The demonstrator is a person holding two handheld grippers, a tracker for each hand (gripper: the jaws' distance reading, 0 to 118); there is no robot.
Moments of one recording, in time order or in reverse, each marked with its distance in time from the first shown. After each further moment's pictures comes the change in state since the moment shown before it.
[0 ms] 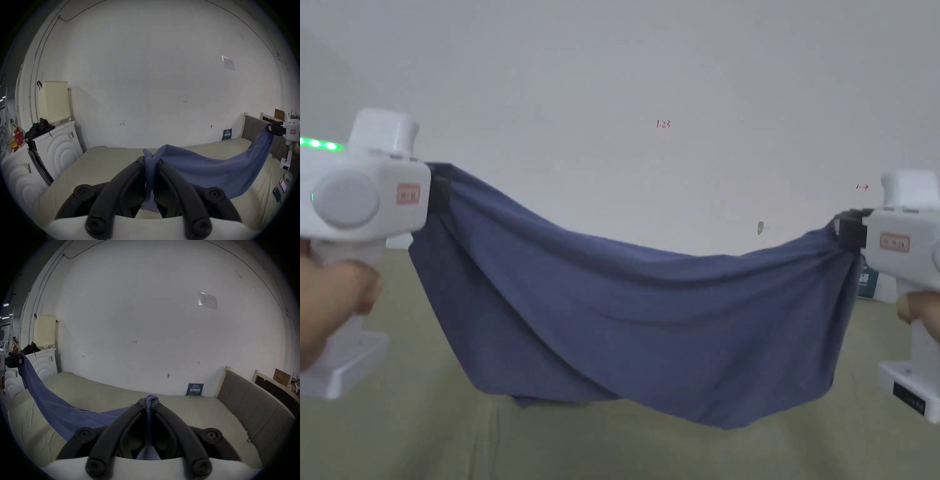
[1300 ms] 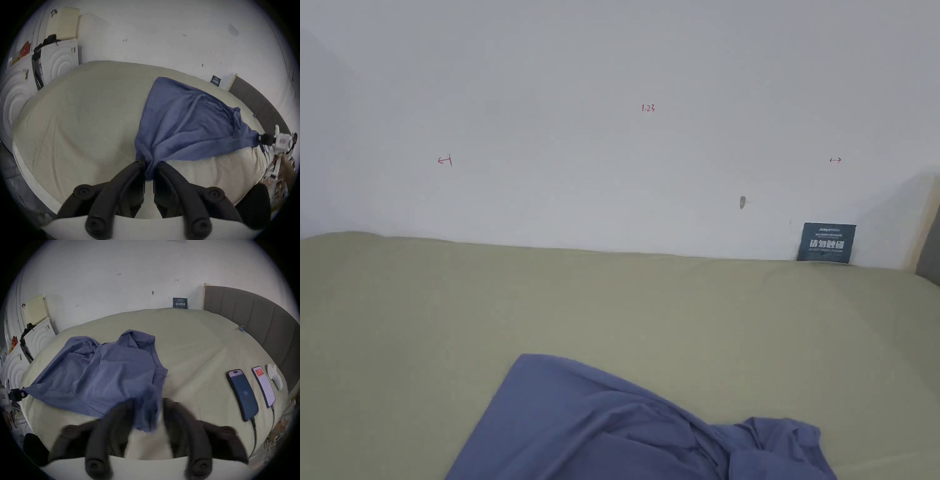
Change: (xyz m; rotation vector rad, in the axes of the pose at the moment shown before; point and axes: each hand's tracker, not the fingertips) left arm -0.012 -0.323 0.221 -0.528 -0.132 0.172; right arm -0.011 -0.300 0.239 -0.524 -0.047 -0.209
